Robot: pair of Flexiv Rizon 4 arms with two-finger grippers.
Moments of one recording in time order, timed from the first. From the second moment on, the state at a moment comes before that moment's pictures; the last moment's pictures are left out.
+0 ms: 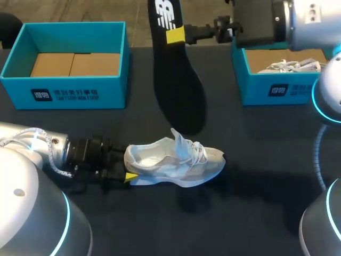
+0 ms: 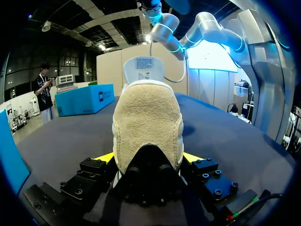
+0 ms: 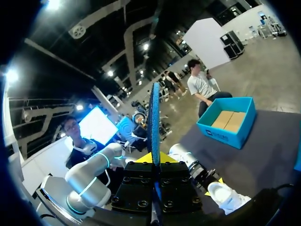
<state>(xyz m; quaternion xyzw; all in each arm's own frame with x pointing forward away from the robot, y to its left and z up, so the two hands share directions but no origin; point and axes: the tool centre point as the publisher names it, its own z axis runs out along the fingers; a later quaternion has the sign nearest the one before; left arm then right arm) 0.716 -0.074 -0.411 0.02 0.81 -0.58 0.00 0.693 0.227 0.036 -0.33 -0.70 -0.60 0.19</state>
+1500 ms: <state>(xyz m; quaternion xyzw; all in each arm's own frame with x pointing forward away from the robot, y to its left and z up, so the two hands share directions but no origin) 0.716 -0.074 -0.411 0.02 0.81 -0.58 0.00 0.633 0.211 0.018 -0.40 -0.66 -0.60 0.20</state>
